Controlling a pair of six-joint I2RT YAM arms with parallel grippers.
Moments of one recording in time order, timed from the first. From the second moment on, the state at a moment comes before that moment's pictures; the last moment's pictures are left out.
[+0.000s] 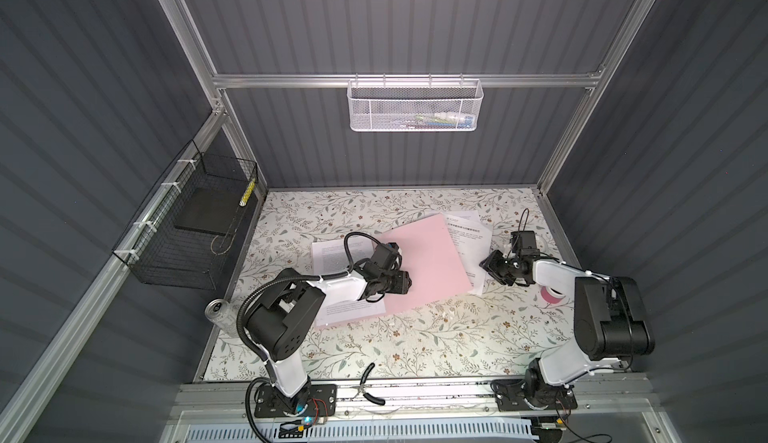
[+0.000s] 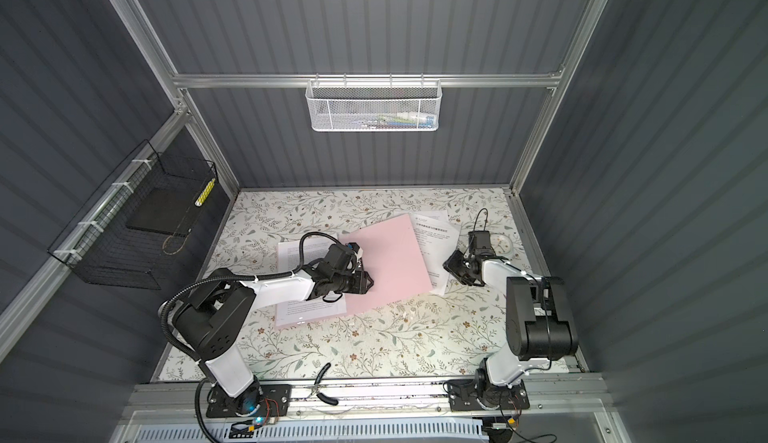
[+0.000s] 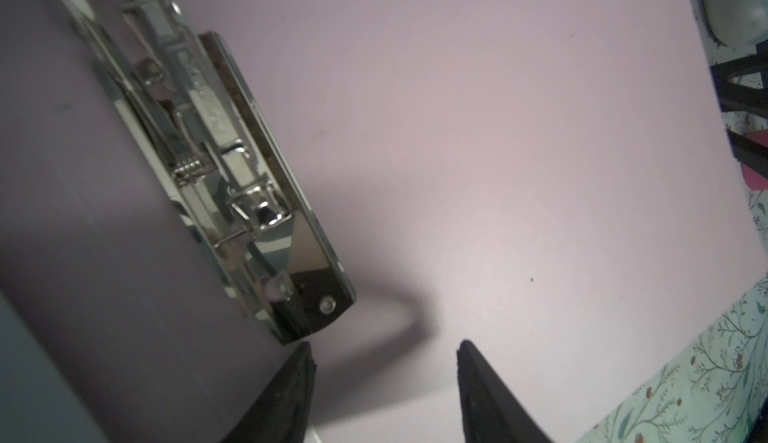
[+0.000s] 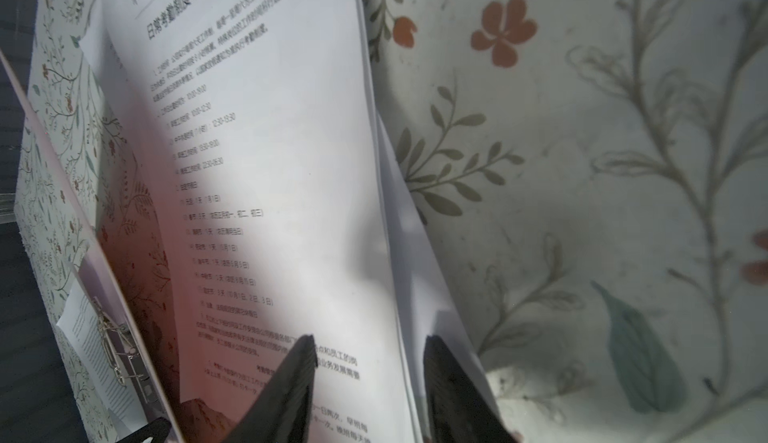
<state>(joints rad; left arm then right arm) -0.71 1.74 0.91 -0.08 0.17 -0.50 0.00 1.61 0.77 -0.20 -0.30 0.65</state>
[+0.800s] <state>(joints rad) -0.71 1.65 0.81 -0.13 0.12 -0.46 0.01 1.66 0.80 -0.17 -0.39 0.65</state>
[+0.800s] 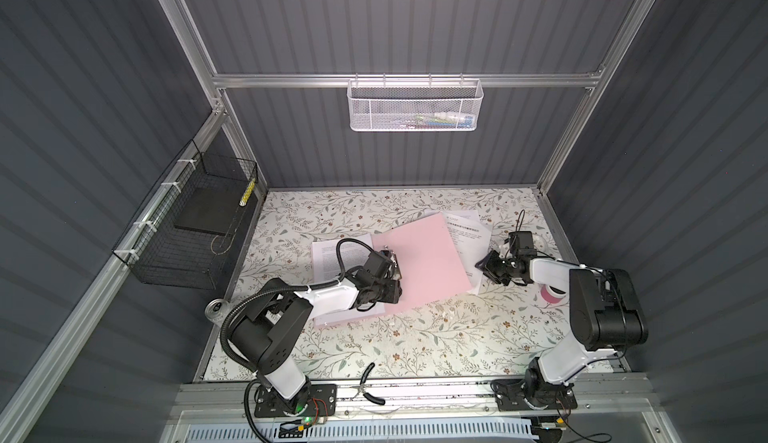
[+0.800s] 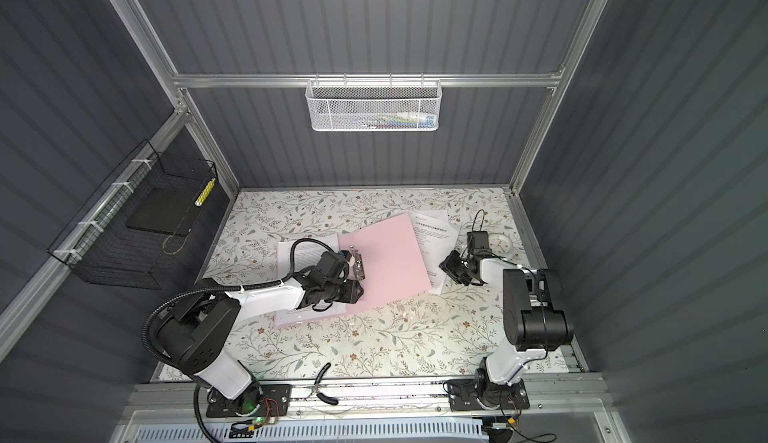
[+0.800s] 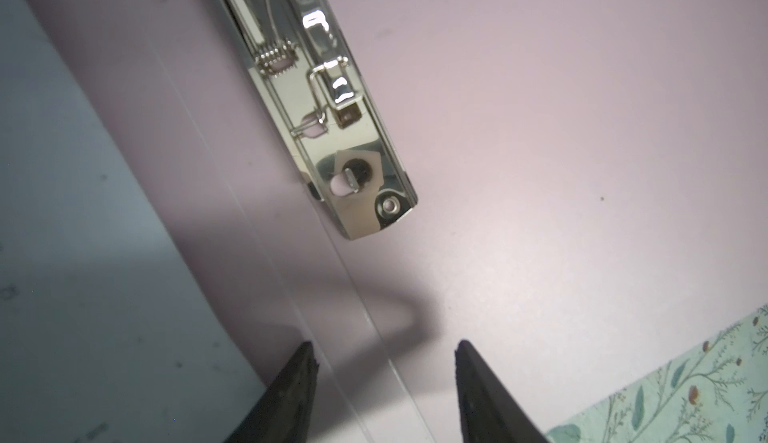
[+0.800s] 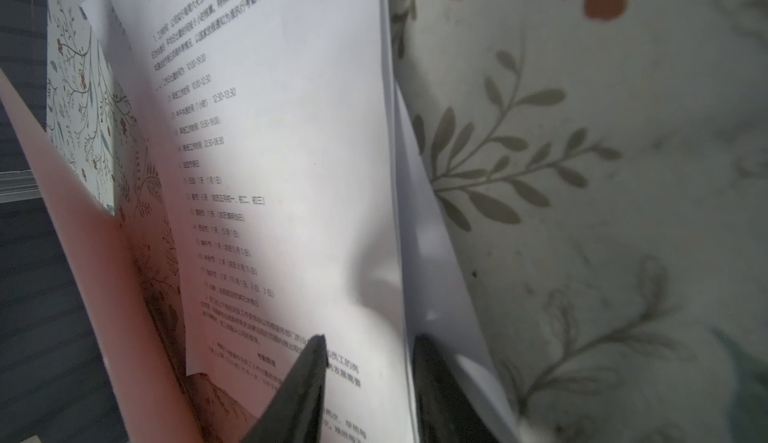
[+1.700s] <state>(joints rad) -0.71 1.65 0.81 -0.13 0.11 -0.45 0.03 1.74 0.96 -0.31 -0.36 0.62</state>
